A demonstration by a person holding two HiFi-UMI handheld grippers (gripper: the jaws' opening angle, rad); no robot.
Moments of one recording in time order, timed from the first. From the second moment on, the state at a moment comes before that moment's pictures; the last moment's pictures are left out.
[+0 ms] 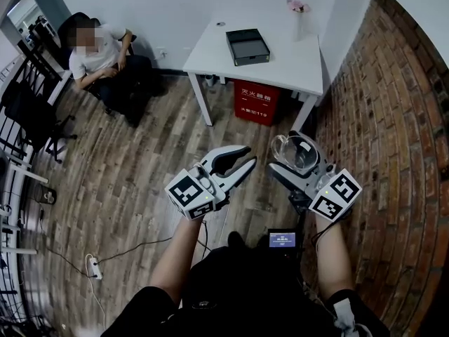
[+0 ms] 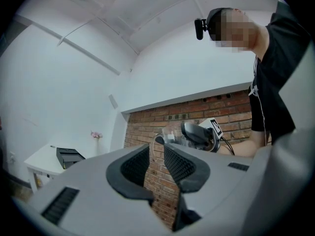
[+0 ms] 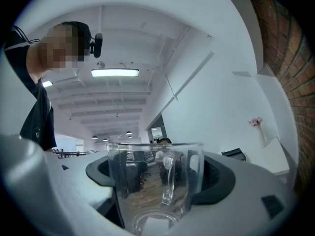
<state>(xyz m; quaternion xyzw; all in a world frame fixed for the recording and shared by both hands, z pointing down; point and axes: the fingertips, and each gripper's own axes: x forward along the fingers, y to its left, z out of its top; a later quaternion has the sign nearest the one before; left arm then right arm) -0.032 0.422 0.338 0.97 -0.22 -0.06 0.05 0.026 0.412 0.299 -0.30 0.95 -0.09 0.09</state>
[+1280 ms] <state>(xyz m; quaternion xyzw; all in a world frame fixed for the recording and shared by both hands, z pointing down) -0.053 0.309 0.366 0.97 -0.23 -0.05 0.06 0.011 0.299 0.329 -0.30 0.94 -0.10 0.09</state>
